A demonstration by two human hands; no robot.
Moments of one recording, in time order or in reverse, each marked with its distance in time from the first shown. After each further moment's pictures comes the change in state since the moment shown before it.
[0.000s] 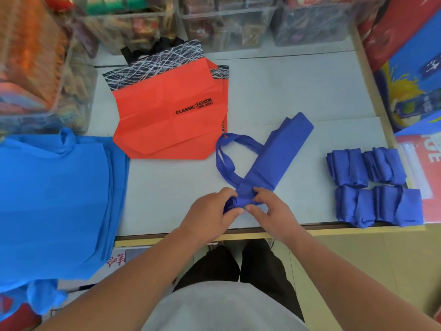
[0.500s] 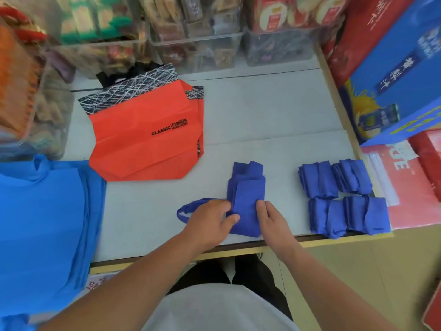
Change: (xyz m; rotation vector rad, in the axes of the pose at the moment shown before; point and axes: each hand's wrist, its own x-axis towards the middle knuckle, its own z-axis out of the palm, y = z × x) left_hand 0.044 0.045 0.018 -0.122 -0.149 -0.069; right_hand -0.014 -0.004 -0.051 0.434 0.127 0.244
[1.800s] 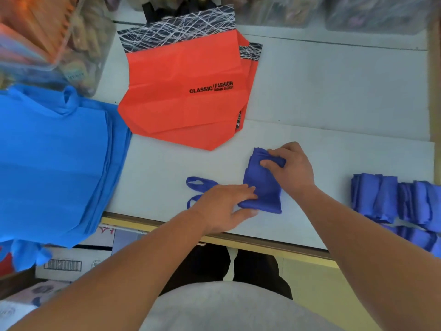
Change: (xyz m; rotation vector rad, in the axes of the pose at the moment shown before) left_hand 0.016 -0.059 0.015 0.049 0.031 0.112; right_hand 0.147 -0.036 0.023 -0.497 -0.027 -0.418
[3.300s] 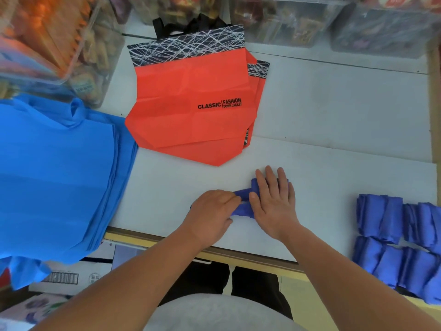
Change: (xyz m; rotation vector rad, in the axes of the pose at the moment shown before) left_hand -0.009 -0.035 -0.016 0.334 0.281 0.148; right_hand -0.049 -0.024 0.043 -0.561 -0.263 -0.101
